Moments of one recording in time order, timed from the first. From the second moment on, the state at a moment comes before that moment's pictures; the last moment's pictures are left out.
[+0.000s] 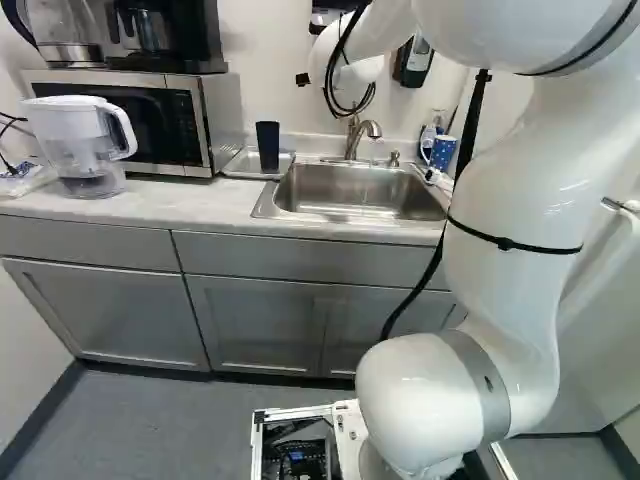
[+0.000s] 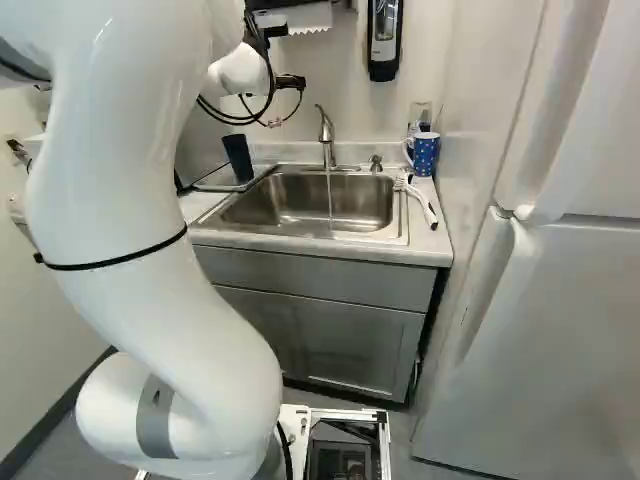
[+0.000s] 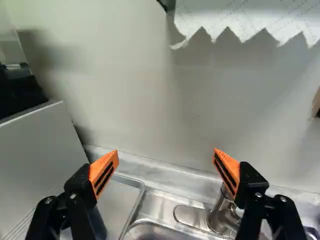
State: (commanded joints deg) arm 3.6 -10.8 -75.3 -6.6 16.9 4.1
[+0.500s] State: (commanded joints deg) arm 1.4 -13.4 -78.2 -6.6 15.7 4.1
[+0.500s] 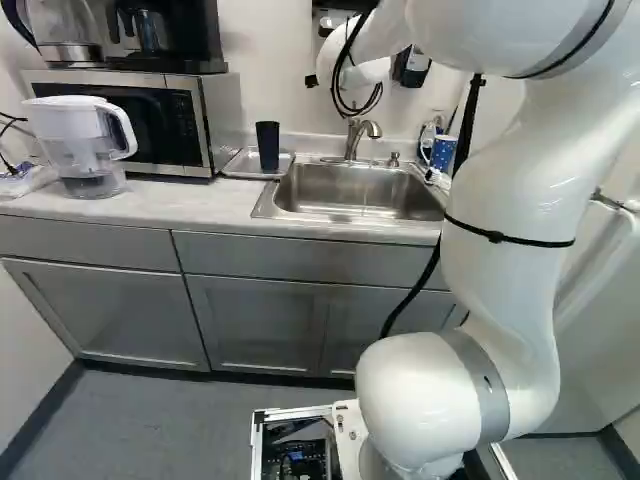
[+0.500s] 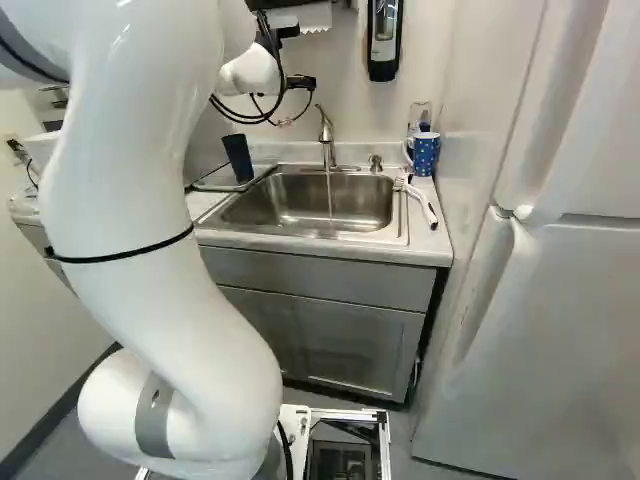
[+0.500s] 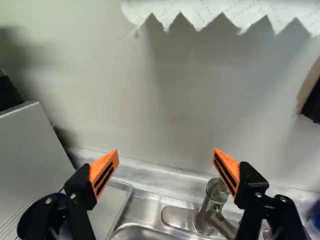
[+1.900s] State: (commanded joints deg) arm 1.0 -16.6 -80.5 -6.6 9.9 4.1
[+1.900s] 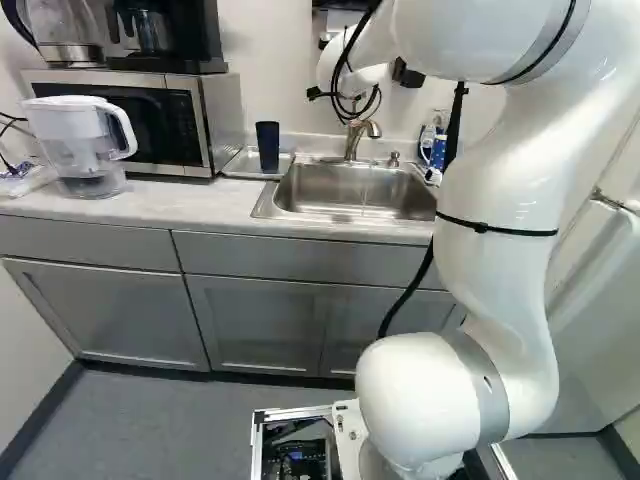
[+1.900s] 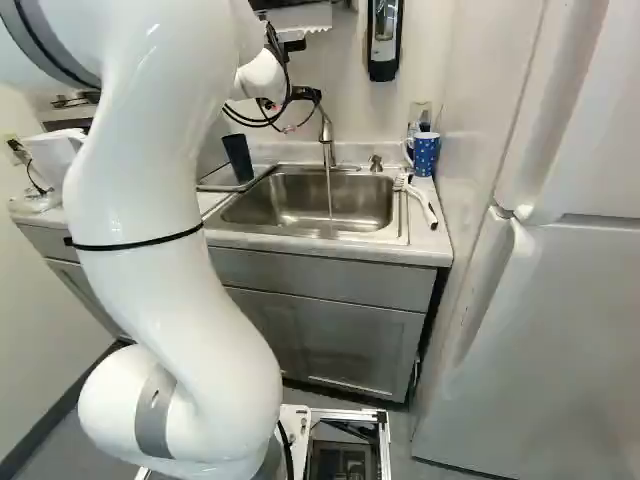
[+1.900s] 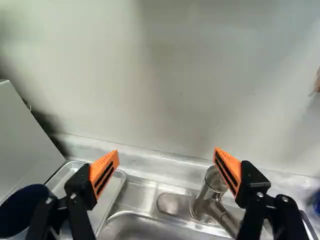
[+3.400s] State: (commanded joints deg) arm 1.0 -16.2 -80.1 -6.6 9.0 4.1
